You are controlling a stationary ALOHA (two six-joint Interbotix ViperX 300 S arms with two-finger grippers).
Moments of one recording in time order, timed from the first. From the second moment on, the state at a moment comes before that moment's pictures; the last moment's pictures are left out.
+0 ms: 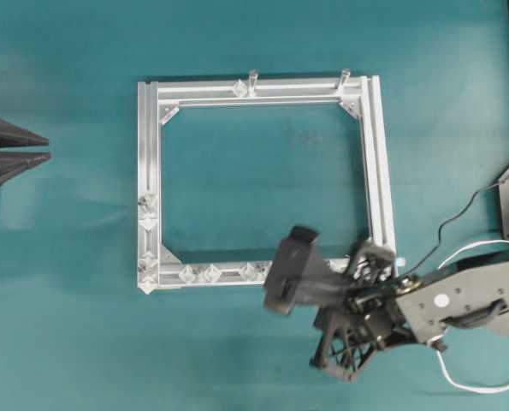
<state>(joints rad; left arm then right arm) 0.21 -1.26 1.50 -0.07 0.02 -0.01 0.42 0.05 0.37 -0.18 0.84 1.13</state>
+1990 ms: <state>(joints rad) 0.21 -1.26 1.51 -0.07 0.02 -0.01 0.37 -0.04 0.55 -0.34 0.90 1.86</state>
